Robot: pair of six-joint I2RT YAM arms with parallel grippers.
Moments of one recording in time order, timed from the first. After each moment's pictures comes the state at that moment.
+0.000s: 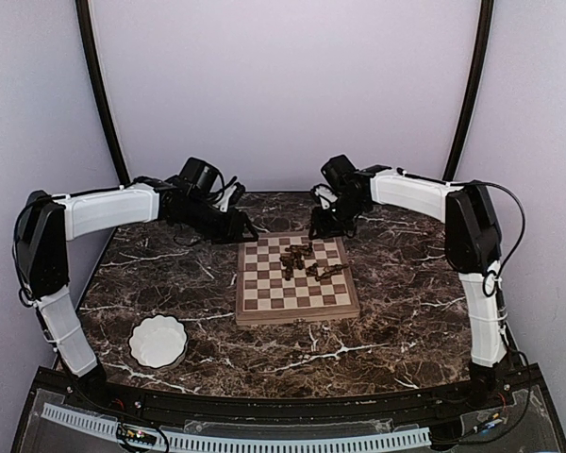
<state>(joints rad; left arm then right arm) -0.54 1.79 1.40 -0.48 0.40 -0.35 0.58 2.21 1.90 -0.76 -0.21 0.26</state>
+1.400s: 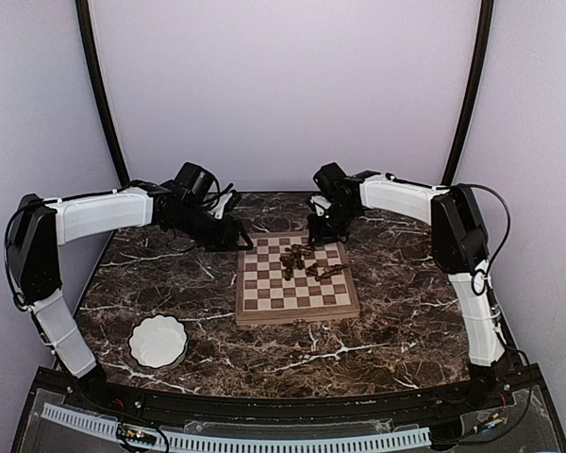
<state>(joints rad) -0.55 1.74 1.33 -0.52 0.40 -0.34 0.60 2.31 1.99 -0.80 -0.18 0.29</state>
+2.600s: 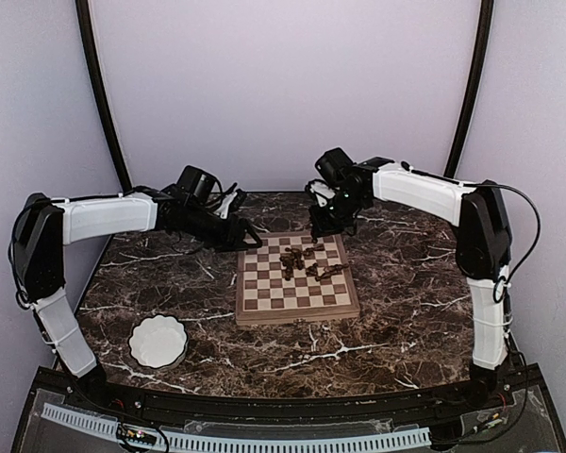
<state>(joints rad) -0.55 1.76 1.30 -0.38 0.51 -0.39 0.65 2.12 1.89 -0.85 -0.12 0.23</state>
